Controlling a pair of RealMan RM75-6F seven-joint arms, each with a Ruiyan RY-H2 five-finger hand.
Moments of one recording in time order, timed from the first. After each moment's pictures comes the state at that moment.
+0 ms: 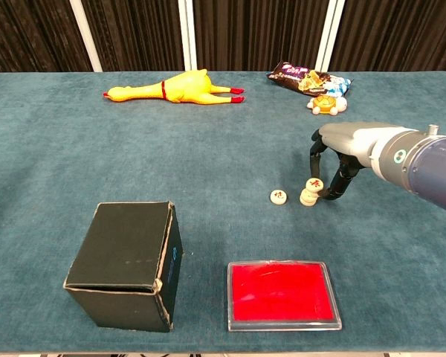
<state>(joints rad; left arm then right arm) -0.02 -1.06 -0.07 -1.60 1.46 1.56 -0.03 0.86 -1.66 0.24 -1.66 -0.43 1.21 -0.88</state>
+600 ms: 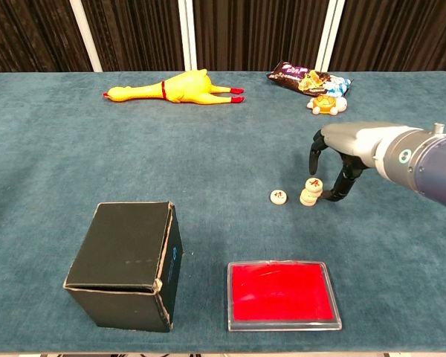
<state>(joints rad) -0.02 -1.06 -0.07 -1.60 1.46 1.56 -0.03 0.86 -1.64 0.23 -1.71 -0.42 1.23 -0.89</state>
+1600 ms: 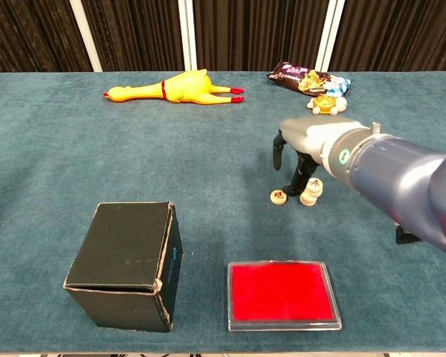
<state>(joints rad) -0.02 -1.05 -0.07 -1.61 1.46 1.55 -0.05 0.96 -1.79 0.28 -1.65 -0.39 1.33 -0.97</state>
